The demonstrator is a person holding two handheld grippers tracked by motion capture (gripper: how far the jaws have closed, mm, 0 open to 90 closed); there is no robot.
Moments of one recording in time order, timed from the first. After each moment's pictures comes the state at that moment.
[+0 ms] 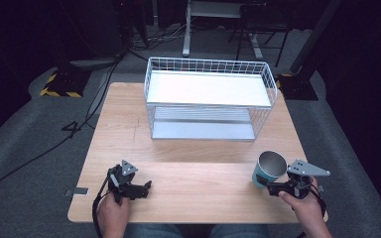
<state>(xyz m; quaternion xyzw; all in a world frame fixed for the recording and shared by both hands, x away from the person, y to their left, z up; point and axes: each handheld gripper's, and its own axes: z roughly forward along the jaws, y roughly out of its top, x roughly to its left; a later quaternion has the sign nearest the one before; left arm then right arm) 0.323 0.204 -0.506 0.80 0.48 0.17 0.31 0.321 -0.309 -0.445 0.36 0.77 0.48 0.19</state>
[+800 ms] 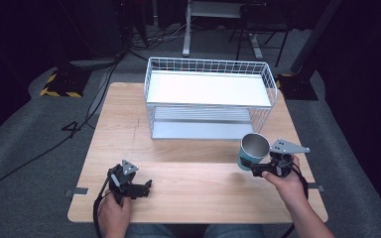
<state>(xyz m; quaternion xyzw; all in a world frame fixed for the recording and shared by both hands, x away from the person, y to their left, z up) 0.324 0.201 -0.506 0.79 0.49 0.18 0.31 0.368 -0.263 -0.421 0.34 0.78 0.49 0.18</state>
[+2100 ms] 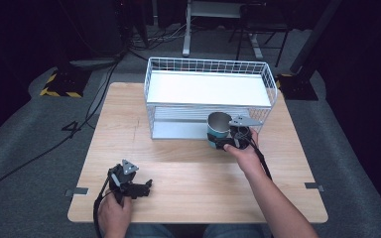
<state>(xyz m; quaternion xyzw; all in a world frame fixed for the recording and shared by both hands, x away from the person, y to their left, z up) 0.325 0.200 -0.506 0.79 0.50 0.18 0.31 0.455 -0.167 -0.434 0.35 0.78 0.49 0.19</state>
